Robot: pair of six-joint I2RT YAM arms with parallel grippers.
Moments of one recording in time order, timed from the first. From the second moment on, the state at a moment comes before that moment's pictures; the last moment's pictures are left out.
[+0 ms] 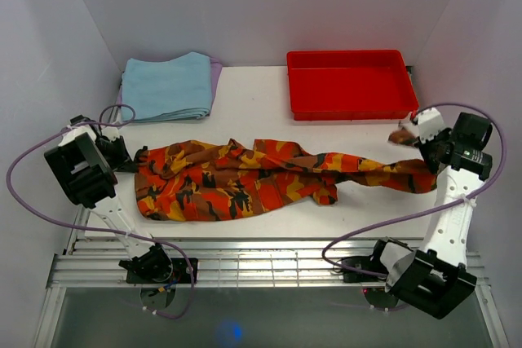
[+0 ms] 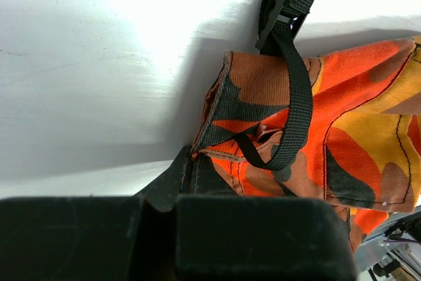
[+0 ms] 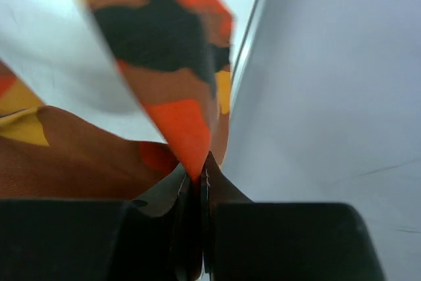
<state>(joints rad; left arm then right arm) 0.58 2.01 1.40 -0.87 0.41 0.23 -0.40 1.04 1.14 -0.89 -0.17 -0.83</state>
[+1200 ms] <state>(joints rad) 0.59 2.05 1.44 -0.88 0.41 0.18 0.05 1.66 1.67 -1.03 -0.48 -0.67</state>
